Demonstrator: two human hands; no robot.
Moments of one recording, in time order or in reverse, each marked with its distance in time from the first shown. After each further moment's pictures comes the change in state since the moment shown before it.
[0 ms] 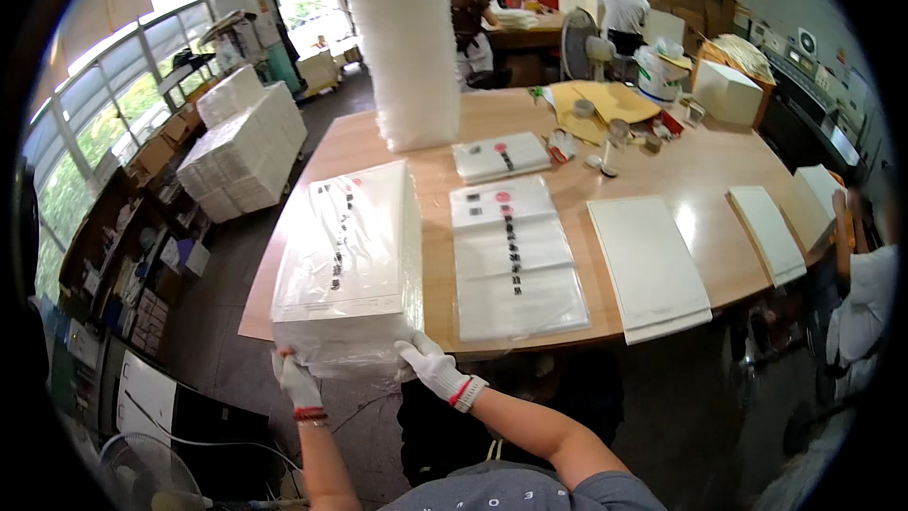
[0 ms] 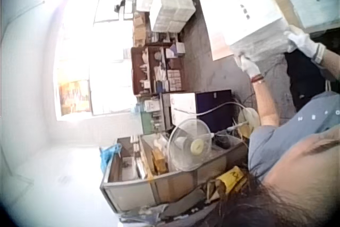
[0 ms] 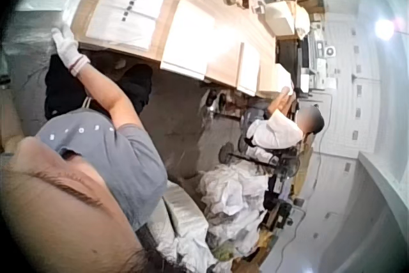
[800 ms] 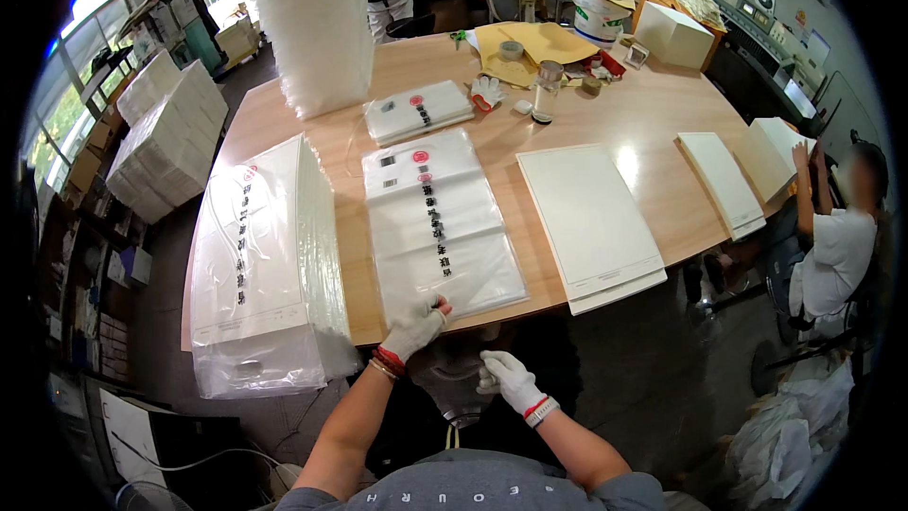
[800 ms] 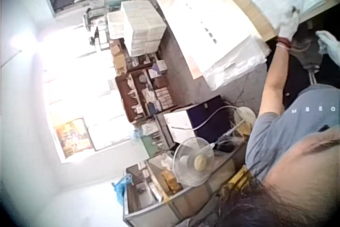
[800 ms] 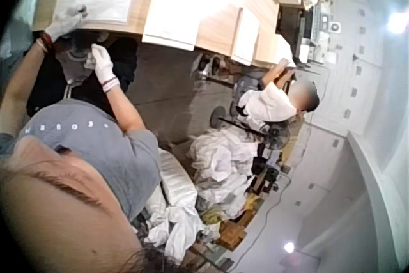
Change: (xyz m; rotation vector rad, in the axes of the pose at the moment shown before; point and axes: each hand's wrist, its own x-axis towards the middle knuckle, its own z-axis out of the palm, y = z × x) left_hand -0.192 -0.104 0.269 0.734 -1.361 -0.540; right_hand -0.148 0.049 -0.199 0.292 0.520 0.198
